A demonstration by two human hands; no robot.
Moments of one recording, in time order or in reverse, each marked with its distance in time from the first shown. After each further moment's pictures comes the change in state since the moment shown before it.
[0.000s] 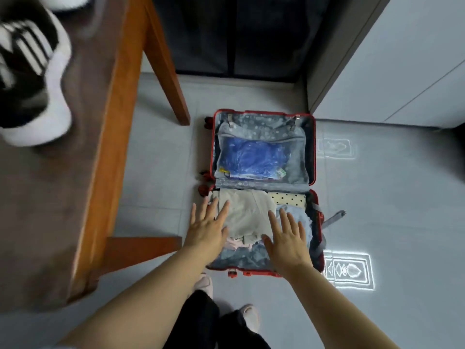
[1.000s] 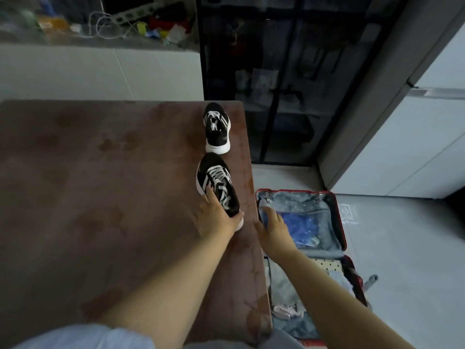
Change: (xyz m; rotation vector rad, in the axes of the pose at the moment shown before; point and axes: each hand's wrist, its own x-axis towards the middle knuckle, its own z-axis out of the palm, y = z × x) left_hand -0.082 -0.220 -0.277 -0.479 0.494 -0.350; right_hand -0.062 -0.334 -0.230 0.665 0.331 -0.062
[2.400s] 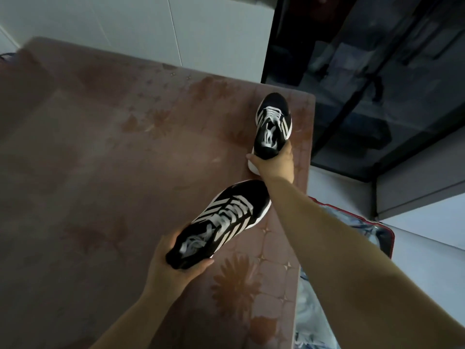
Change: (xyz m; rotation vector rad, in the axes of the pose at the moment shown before) left_hand 0.062 -0.115 -0.021 -0.717 0.093 -0.113; right_hand 0.304 -0.121 0.055 0.145 0.168 0.046
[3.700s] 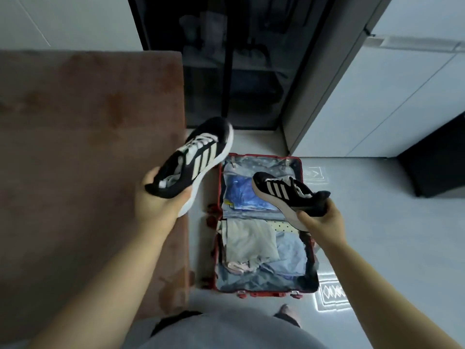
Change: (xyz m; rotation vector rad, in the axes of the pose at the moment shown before) left_hand -0.140 0.074 0.133 -0.054 -0.070 0.176; right_hand -0.272 0.316 -0.292 0.150 0.241 0.220
